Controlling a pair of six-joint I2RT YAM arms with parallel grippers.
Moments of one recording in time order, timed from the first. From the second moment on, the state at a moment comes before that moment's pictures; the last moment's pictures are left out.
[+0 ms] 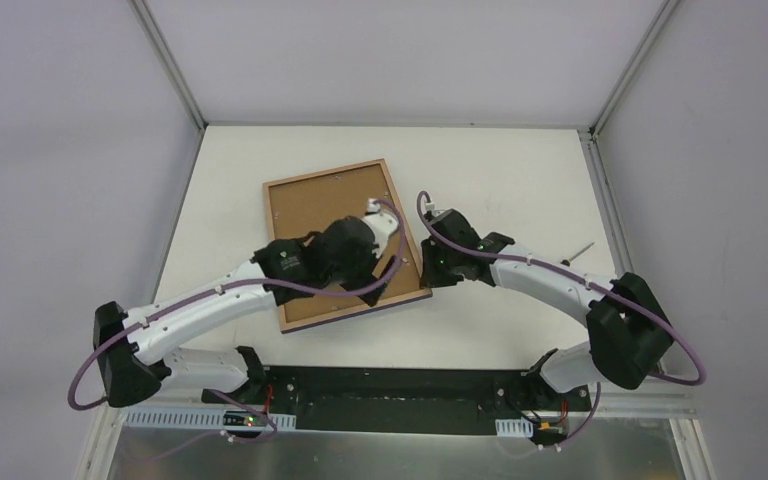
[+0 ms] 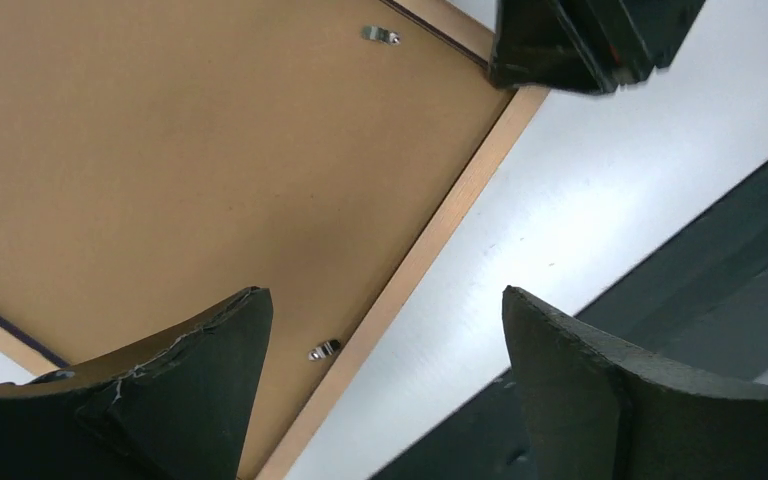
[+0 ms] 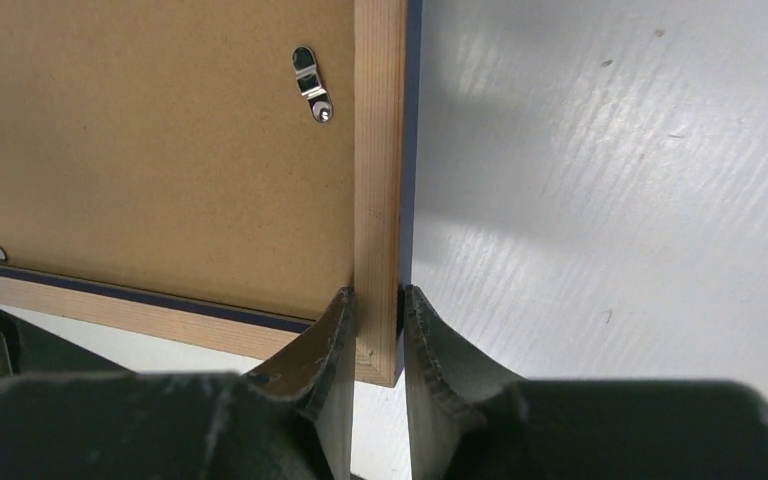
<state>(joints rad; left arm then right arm) -0.95 1.18 1.11 -0.72 -0.20 -0.26 0.77 1.43 0.90 -0.48 -0.01 0.54</state>
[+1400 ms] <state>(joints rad) -1.37 1.73 1.08 -0.55 -0.92 0.00 0.67 1.51 1.06 -0.65 -0.32 0.71</state>
